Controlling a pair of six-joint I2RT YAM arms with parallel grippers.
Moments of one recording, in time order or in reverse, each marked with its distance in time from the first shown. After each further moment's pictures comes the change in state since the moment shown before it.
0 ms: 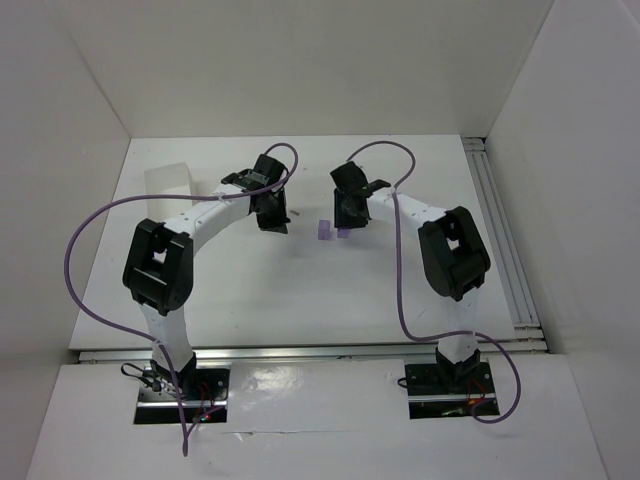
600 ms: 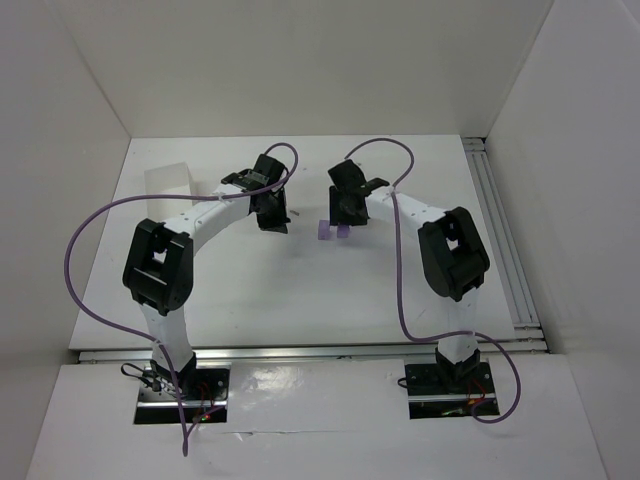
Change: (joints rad) left arm 0.000 0.000 0.000 0.003 0.001 0.000; right arm 0.012 0.001 0.018 -0.009 0.012 0.003
